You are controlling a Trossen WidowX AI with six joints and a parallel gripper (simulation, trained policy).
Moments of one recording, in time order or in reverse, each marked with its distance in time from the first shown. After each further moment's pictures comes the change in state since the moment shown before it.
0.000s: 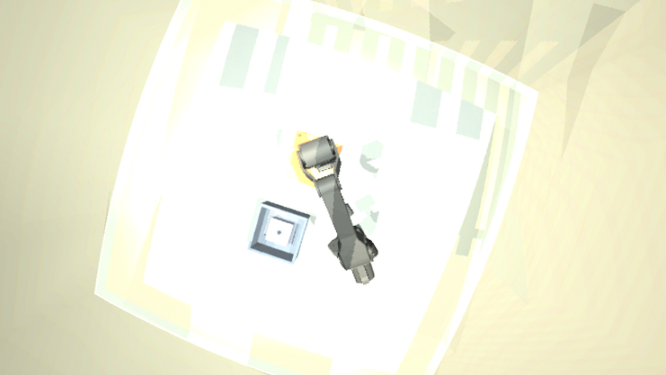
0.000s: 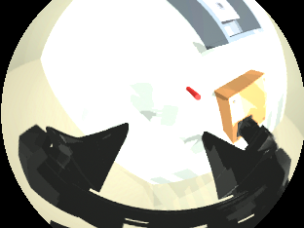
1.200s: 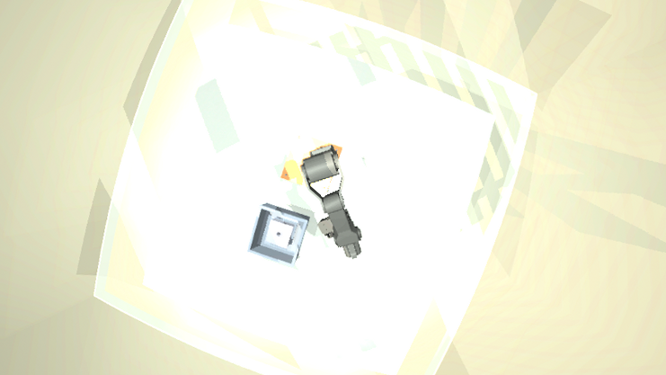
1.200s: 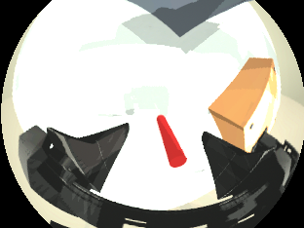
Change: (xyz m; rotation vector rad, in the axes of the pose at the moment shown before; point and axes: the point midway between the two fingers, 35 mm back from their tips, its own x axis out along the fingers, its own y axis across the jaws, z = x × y) arm 0.129 -0.060 0.037 0.194 -0.142 -0.170
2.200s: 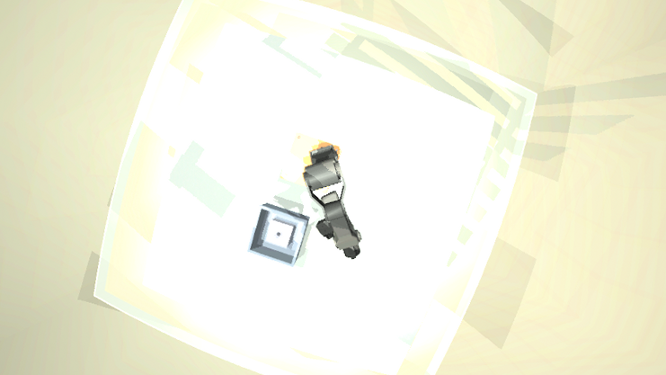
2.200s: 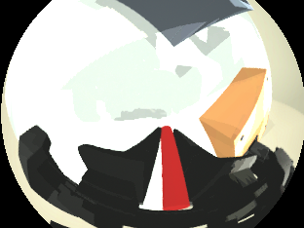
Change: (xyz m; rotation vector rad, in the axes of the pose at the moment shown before) arm 0.007 -0.006 0.013 -0.049 -0.063 -0.090
